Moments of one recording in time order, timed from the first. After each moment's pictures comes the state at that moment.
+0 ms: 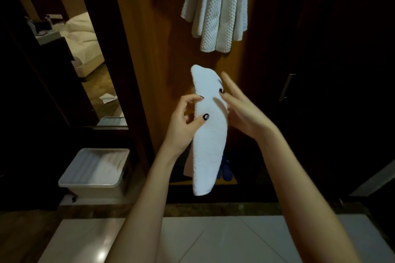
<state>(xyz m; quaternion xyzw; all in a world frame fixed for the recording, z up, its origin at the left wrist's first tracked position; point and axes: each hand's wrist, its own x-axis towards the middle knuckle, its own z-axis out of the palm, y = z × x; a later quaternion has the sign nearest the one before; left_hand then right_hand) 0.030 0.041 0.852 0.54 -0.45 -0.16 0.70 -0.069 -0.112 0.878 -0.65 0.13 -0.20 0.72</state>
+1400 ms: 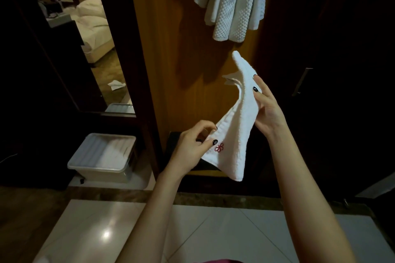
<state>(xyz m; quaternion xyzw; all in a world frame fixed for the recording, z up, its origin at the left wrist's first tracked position) 0.021 0.061 0.790 0.66 -0.47 -0.13 0.57 -0.076 -0.140 0.842 -0.42 0.12 -0.34 0.83</state>
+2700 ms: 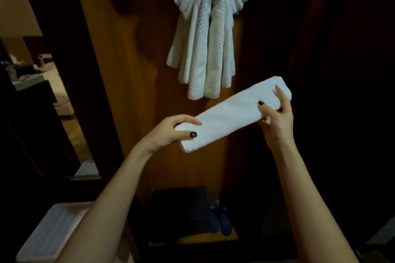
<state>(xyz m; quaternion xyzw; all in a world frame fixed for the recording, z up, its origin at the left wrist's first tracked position) 0.172 -0.079 0.919 0.62 -0.56 -0.26 0.48 -0.043 -0.256 0.929 -0.46 0.20 -0.56 0.66</state>
